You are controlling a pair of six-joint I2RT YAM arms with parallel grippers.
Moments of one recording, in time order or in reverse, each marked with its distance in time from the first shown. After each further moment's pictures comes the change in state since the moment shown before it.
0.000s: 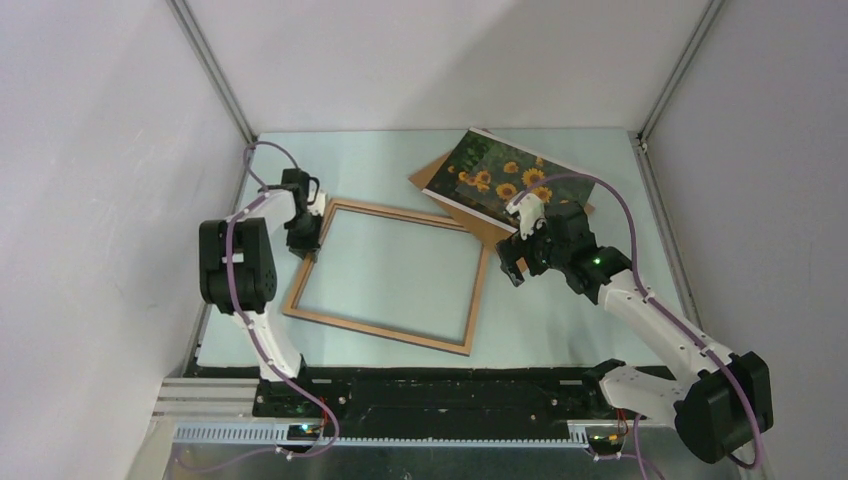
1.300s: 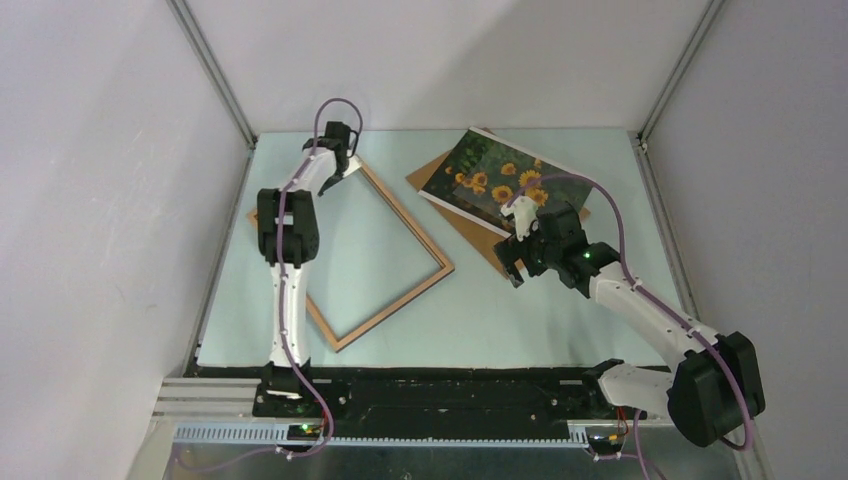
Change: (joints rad) left arm -0.132 0.579 0.849 -0.102 -0.542 0.666; right arm 0.000 0.081 -0.004 0.003 0.053 -0.021
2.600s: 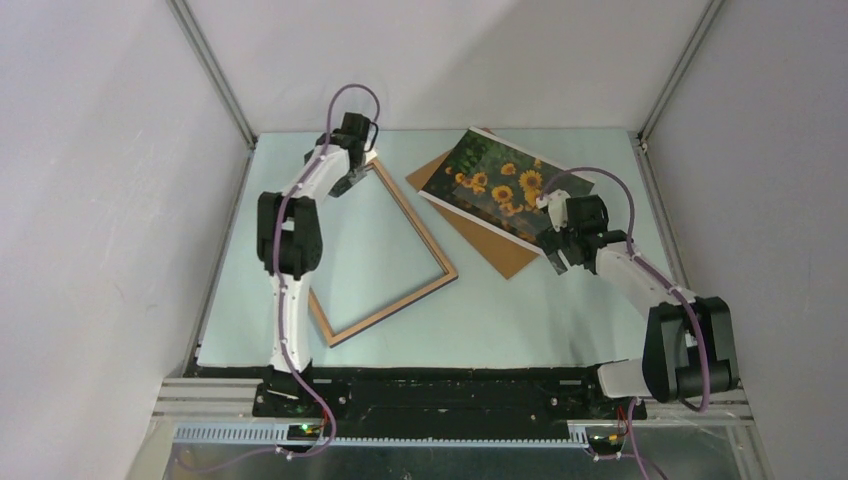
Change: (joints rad) left arm -0.124 -0.104 -0.050 0.034 -0.048 -0.075; right arm -0.288 0.170 -0.002 0.045 0.255 -0.211
